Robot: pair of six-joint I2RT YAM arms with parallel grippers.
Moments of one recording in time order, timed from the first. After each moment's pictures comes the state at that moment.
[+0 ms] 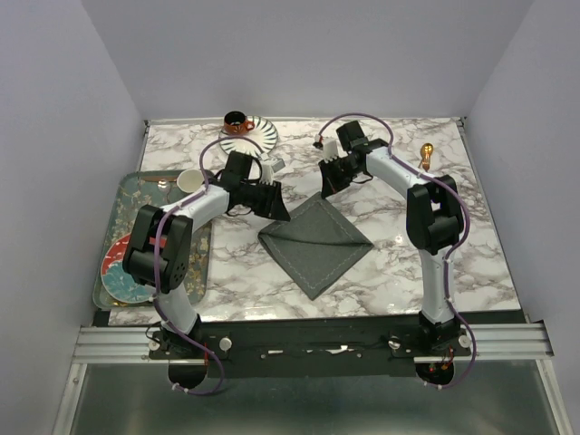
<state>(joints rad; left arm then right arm) -0.33 1.75 1.12 -0.26 0.77 -0.12 0.40 2.17 1.76 -0.69 -0.47 -0.17</state>
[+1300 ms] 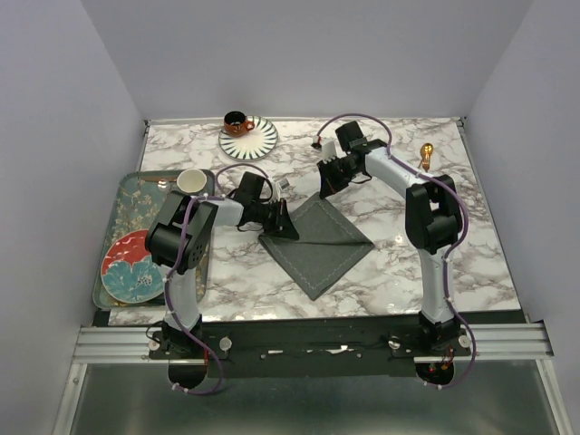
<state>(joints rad) -0.39 1.95 1.00 0.03 0.81 -0.45 0.40 2.18 1.77 -0.67 -0.49 -0.19</state>
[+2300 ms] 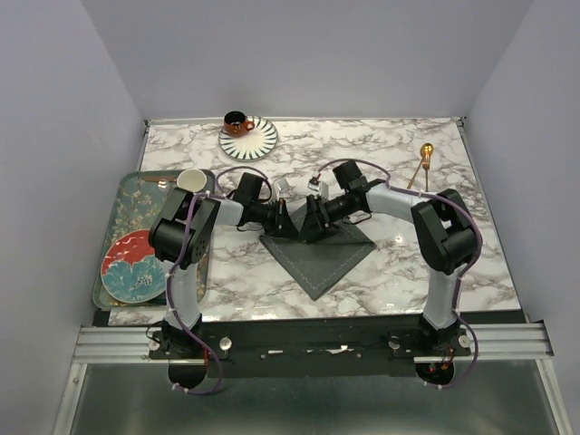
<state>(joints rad) -0.38 2.00 1.00 0.10 0.89 -0.51 0.48 1.93 1.22 -0.38 -0.99 0.30</state>
